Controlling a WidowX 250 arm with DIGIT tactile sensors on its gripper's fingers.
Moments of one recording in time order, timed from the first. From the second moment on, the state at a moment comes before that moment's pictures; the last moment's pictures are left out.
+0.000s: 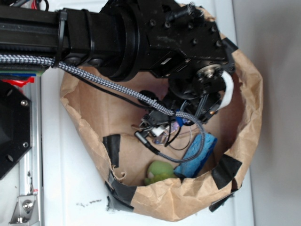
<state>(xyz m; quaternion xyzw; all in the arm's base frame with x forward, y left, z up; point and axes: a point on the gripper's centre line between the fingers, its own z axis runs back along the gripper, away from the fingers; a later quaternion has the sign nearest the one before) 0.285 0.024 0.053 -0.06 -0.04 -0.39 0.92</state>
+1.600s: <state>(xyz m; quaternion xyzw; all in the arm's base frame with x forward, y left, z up) 0.296 -0.001 0.028 -0.12 -0.07 -0.40 0.90</state>
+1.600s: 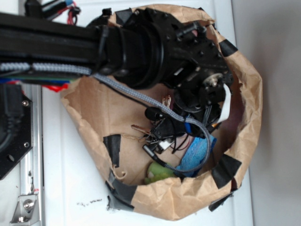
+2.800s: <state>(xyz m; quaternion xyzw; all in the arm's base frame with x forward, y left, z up) 0.270 0.030 0.095 -0.15 -0.08 -0.33 0.93</state>
